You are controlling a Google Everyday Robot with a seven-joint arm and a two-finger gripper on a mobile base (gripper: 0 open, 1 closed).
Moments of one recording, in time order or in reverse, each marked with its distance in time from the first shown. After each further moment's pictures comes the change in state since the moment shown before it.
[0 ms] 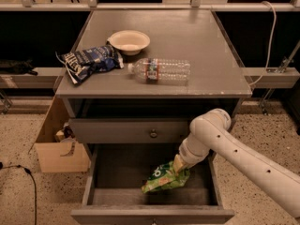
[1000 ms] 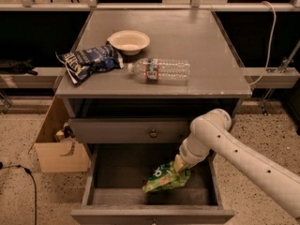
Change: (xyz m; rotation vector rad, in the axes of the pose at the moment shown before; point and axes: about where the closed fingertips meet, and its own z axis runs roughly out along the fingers) arm 0.001 -0.001 0.000 0.000 0.000 0.002
